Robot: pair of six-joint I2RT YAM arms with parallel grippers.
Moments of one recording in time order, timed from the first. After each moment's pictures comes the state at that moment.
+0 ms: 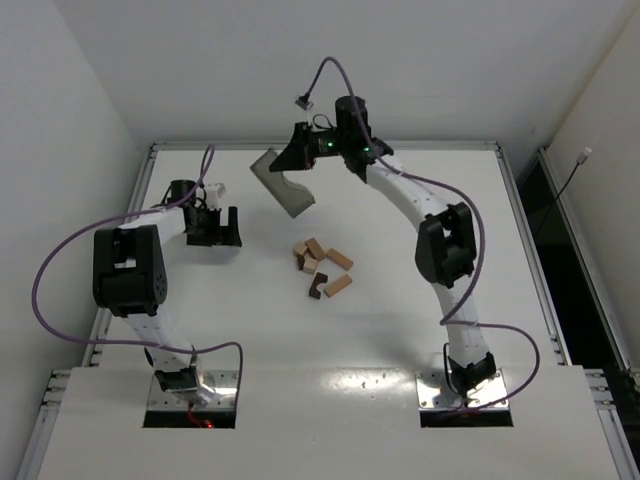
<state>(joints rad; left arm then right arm) 0.11 1.79 1.08 -0.36 0.34 0.10 0.49 2.29 2.05 0.12 -1.10 0.63</state>
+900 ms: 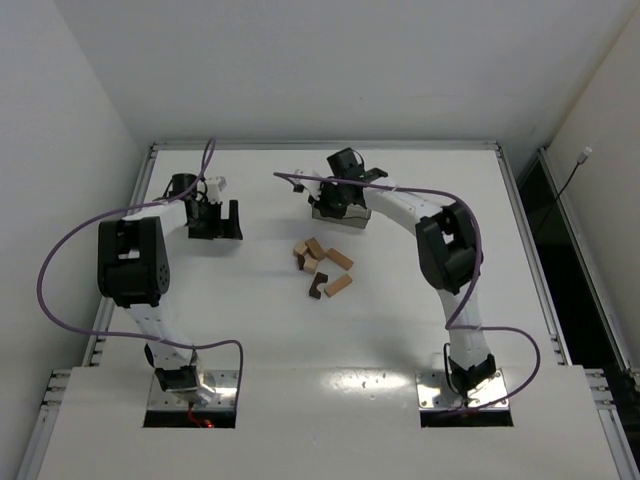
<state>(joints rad) 0.11 1.87 1.17 -0.36 0.35 0.10 0.52 2.17 1.71 -0.45 -0.33 -0.73</state>
